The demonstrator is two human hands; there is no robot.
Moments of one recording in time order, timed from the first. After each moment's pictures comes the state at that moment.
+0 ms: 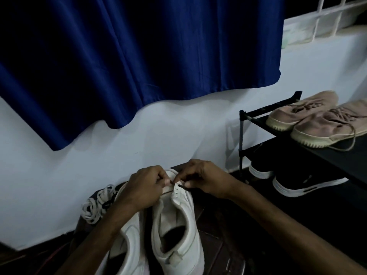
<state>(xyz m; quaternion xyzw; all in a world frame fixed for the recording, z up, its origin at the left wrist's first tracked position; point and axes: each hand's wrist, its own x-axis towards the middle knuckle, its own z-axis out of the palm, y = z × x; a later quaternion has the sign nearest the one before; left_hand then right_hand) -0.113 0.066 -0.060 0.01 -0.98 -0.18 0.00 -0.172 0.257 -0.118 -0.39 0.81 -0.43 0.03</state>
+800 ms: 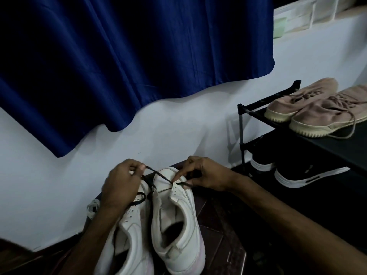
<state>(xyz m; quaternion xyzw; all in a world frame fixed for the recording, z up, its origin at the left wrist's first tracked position) -0.107 0.040 -0.053 0.14 -0.94 -0.26 0.15 -0.180 0.261 -0.125 -0.41 0.78 -0.46 0.05</state>
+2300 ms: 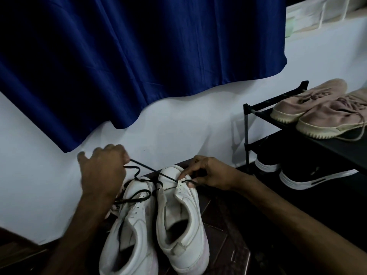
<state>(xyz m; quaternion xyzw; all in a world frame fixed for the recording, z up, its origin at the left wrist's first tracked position) -0.104 0.016 -0.017 0.09 -0.97 0.10 0.20 -0.179 0.258 -0.126 -0.40 0.79 -0.46 0.06</state>
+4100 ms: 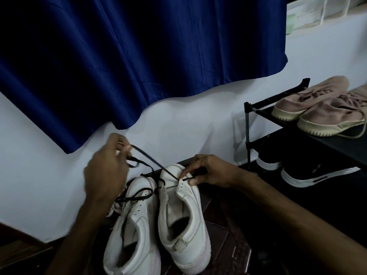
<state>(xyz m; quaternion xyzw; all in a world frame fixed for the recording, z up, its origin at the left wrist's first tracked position) -0.088 0.033 -0.007 0.07 -0.94 -0.17 0.29 -0.179 0.262 -0.120 -0.40 0.80 -0.44 0.09</state>
